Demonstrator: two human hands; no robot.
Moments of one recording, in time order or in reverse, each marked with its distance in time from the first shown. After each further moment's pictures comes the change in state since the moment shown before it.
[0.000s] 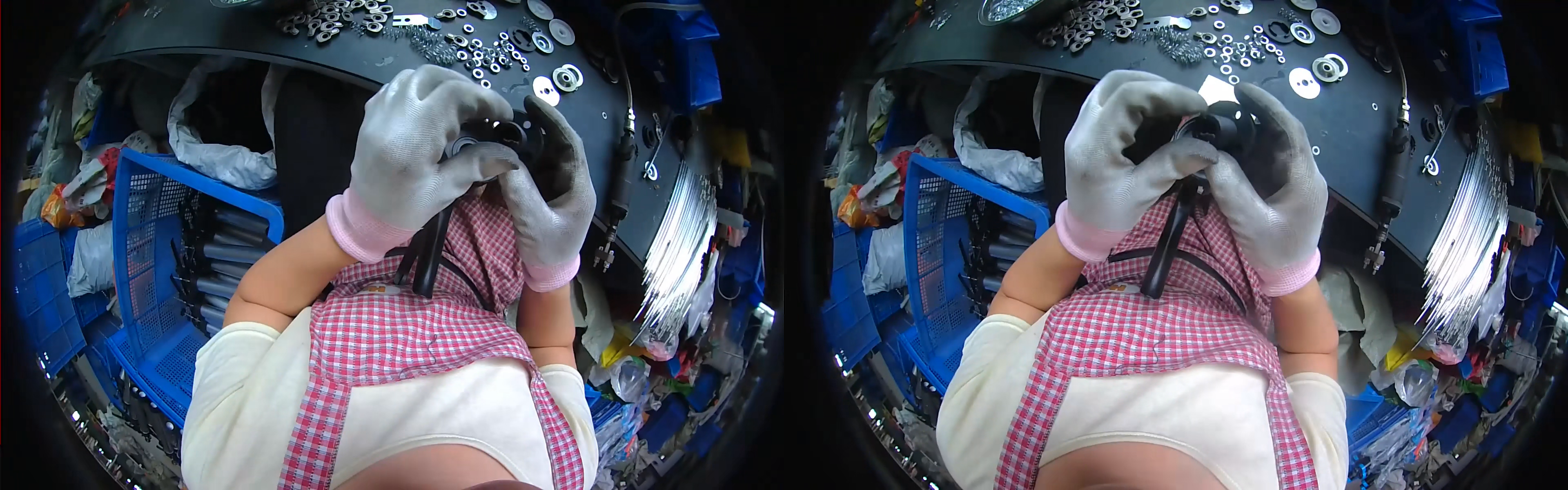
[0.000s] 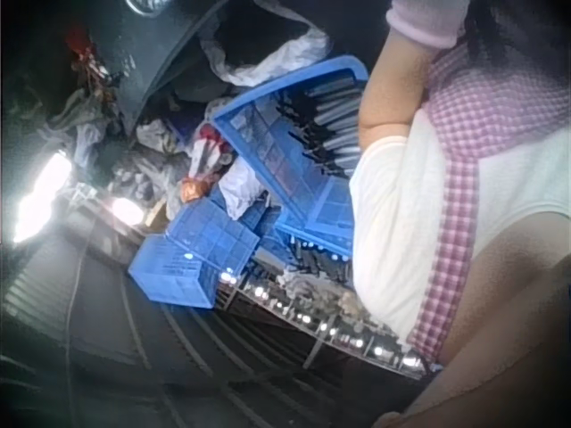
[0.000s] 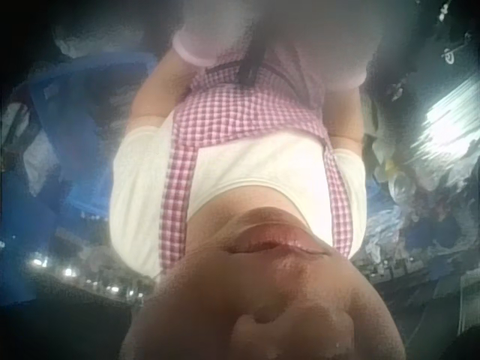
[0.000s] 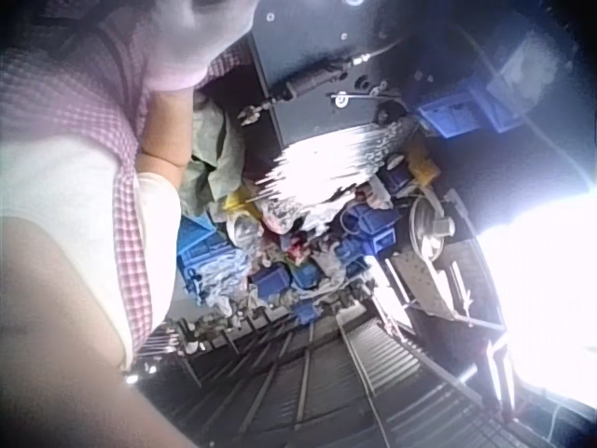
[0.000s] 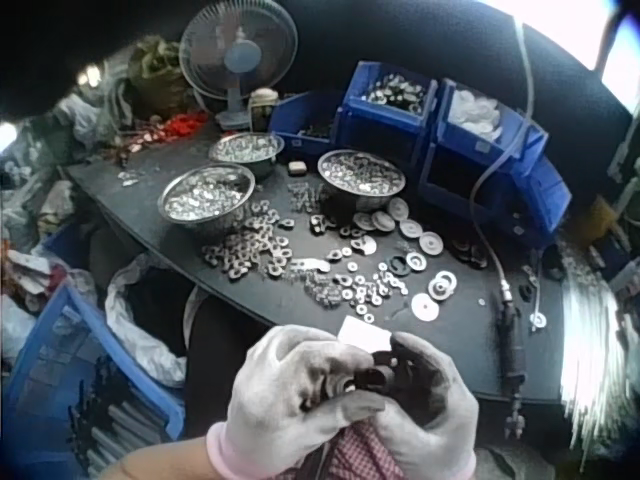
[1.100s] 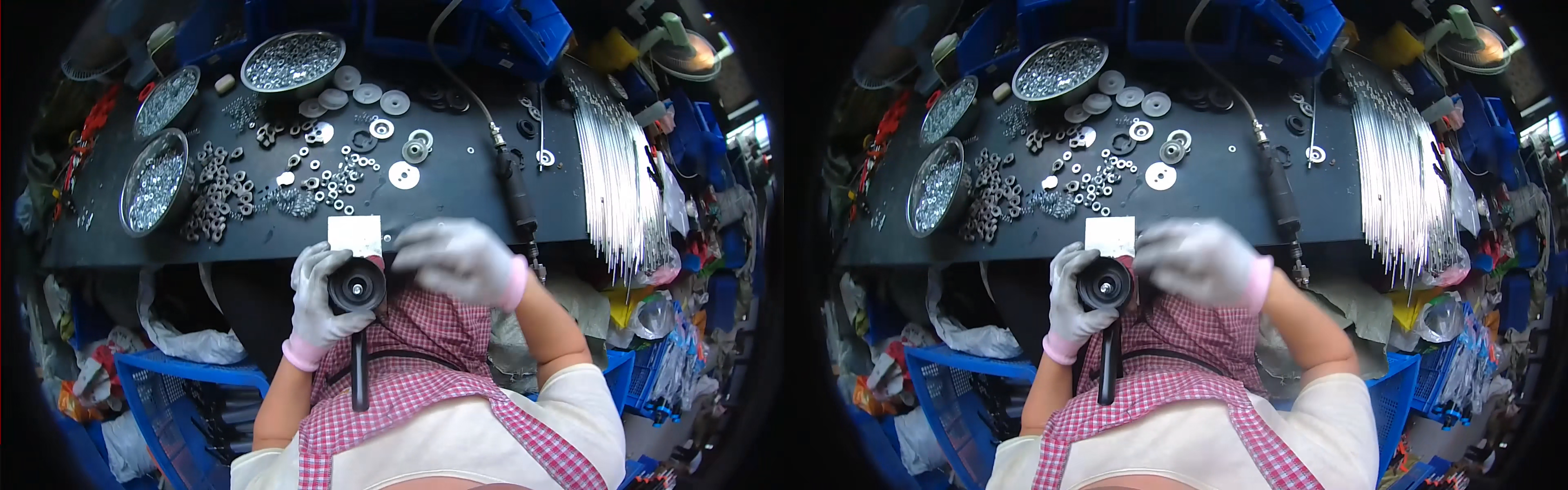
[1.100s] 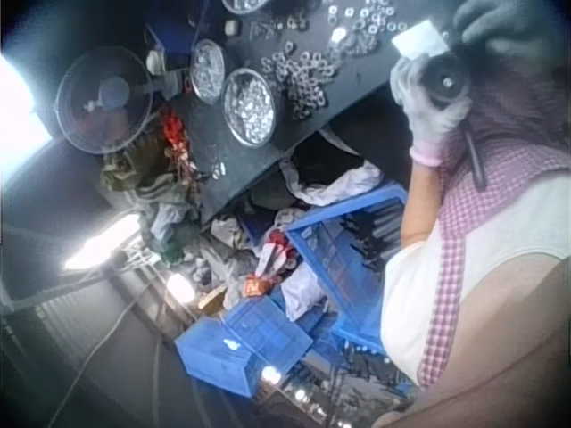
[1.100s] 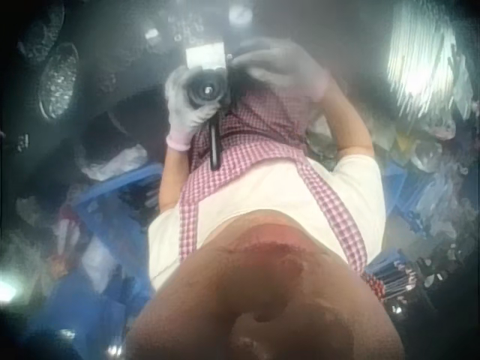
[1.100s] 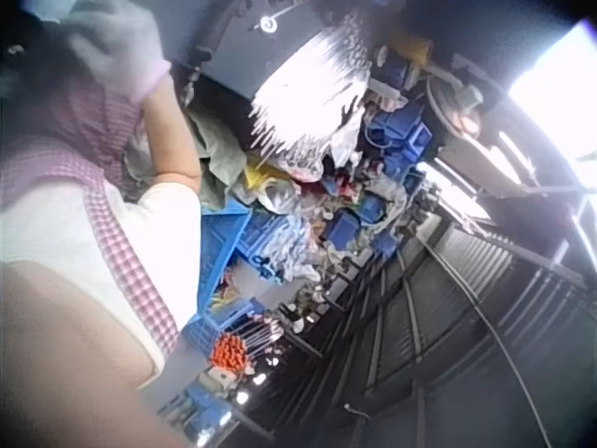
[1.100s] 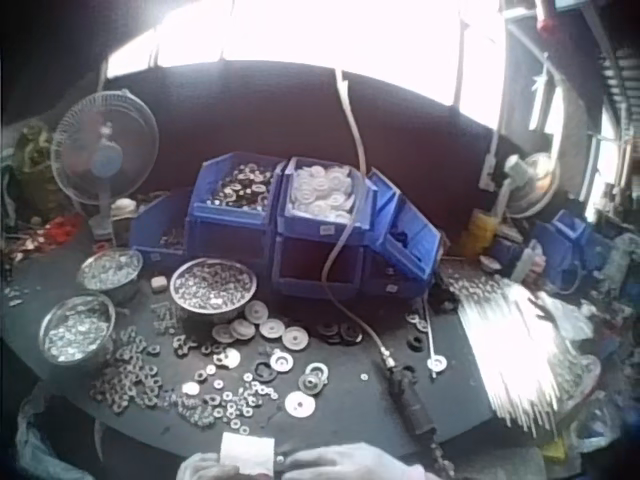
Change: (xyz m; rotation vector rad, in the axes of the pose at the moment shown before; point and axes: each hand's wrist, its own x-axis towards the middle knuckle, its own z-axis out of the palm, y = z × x) left_hand -0.041 -0.060 0.013 0.016 -0.408 -0.092; right_hand 0.024 0.008 -0.089 -0.581 -0.414 -0.383
